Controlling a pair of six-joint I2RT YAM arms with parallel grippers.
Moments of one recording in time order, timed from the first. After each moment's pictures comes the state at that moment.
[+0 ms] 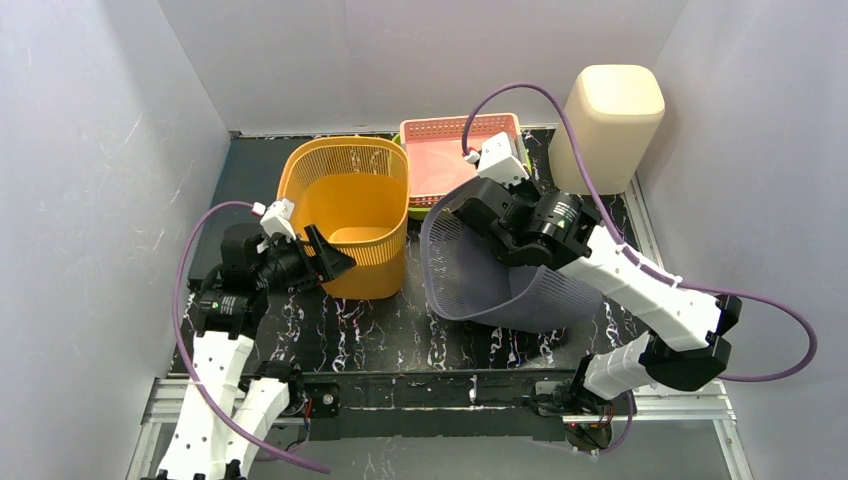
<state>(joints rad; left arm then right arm) -0.09 0.69 0.84 -0.73 0.54 -0.52 1.09 1.42 1.75 -1.33 1.11 0.26</state>
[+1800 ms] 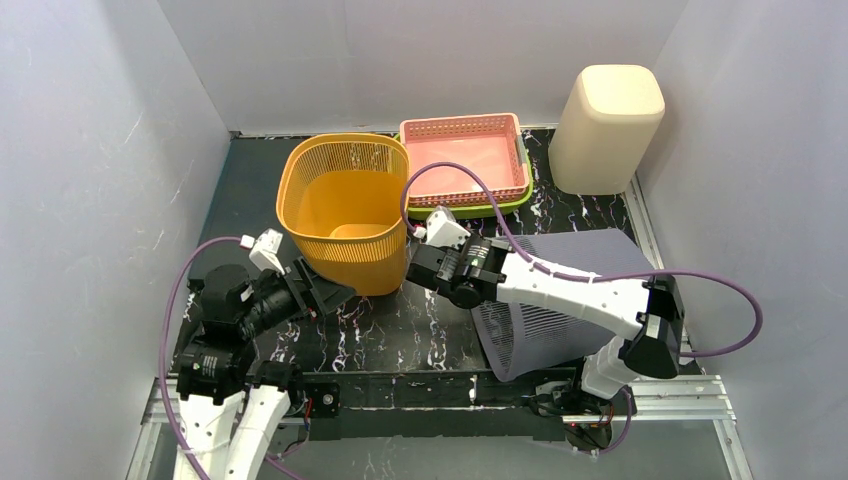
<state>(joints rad) -0.12 0.40 0.83 -0.87 0.60 -0.68 1.24 1.54 1.45 -1.30 0.96 0.30</state>
